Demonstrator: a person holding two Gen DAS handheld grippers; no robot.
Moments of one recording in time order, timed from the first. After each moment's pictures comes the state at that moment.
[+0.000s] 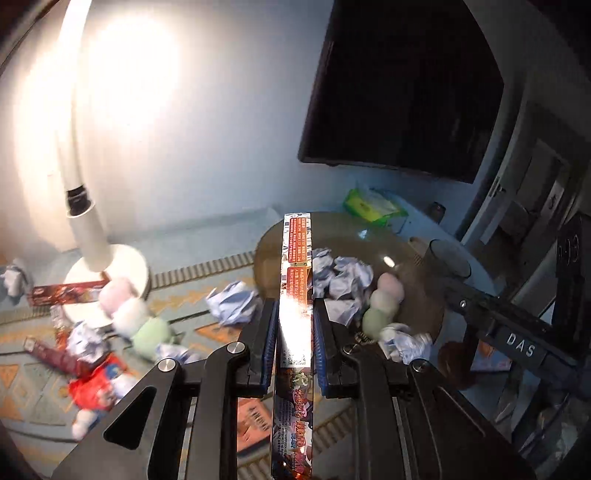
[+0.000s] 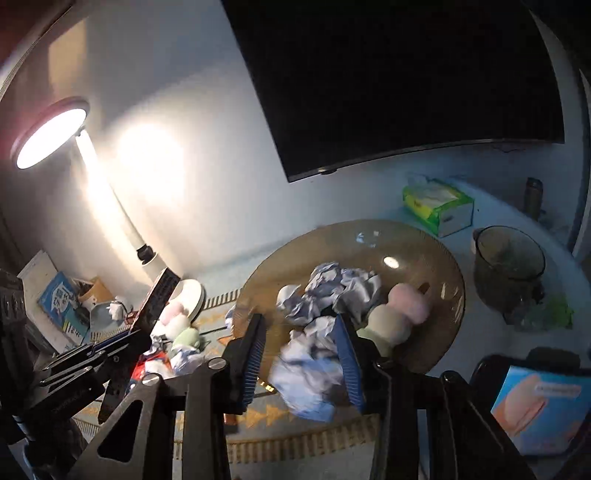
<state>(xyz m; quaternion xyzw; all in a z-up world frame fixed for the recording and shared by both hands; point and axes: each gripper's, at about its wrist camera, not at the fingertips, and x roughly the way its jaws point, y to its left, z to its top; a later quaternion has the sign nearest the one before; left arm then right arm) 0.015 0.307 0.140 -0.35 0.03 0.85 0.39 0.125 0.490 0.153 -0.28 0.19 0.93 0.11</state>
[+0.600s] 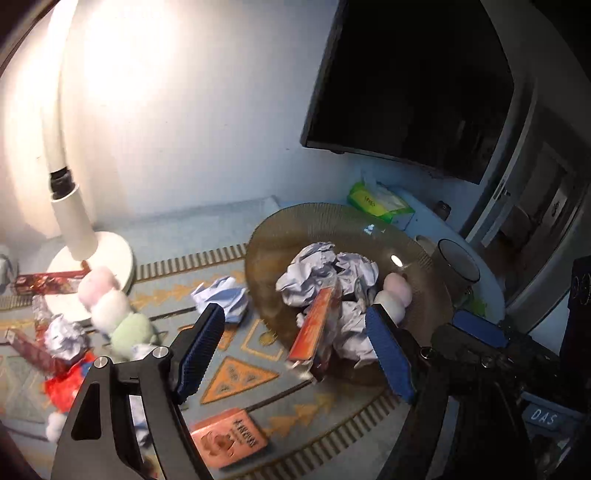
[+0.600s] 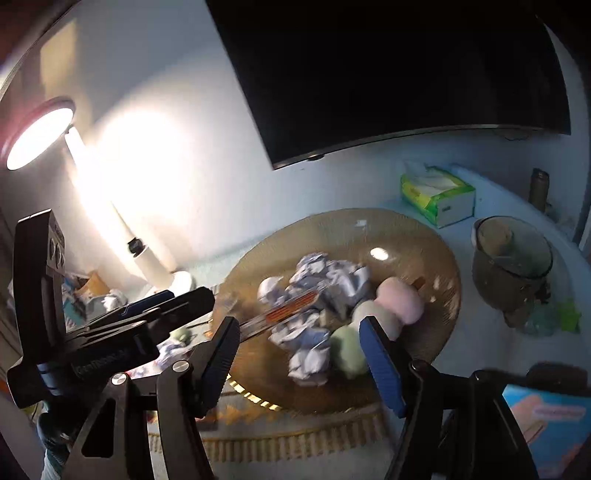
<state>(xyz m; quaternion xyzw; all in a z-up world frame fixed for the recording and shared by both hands) 0.016 0.299 0.121 -0.36 0.02 0.86 0.36 0.135 0.490 0.134 -0.30 0.19 0.93 0.08</state>
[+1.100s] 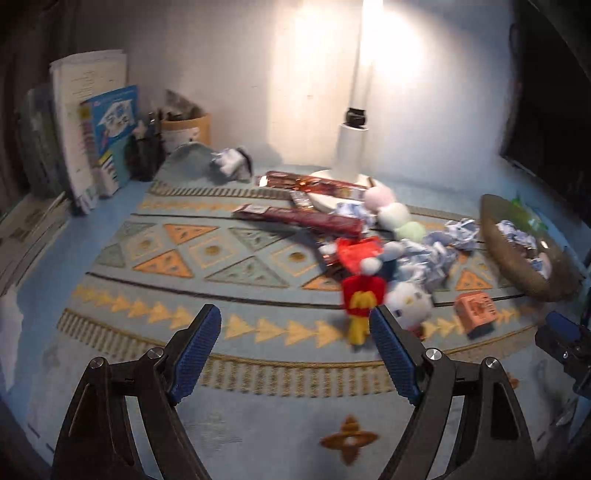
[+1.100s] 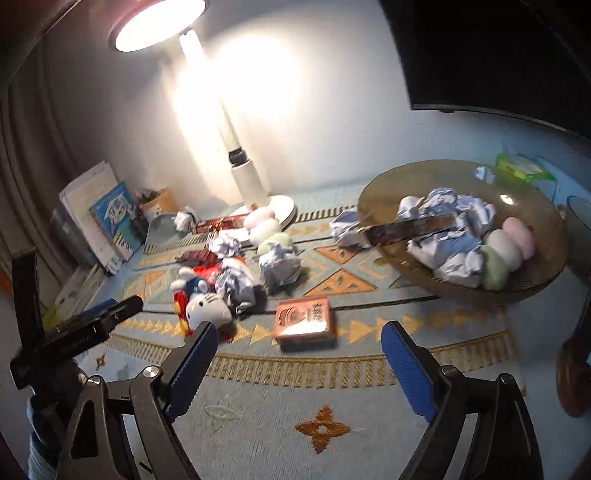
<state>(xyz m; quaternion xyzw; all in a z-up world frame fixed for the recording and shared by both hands) 0.061 0.061 0.055 -0.36 -0.01 0.93 0.08 0.139 0.347 0.073 -0.35 0.10 0.93 -0.04</state>
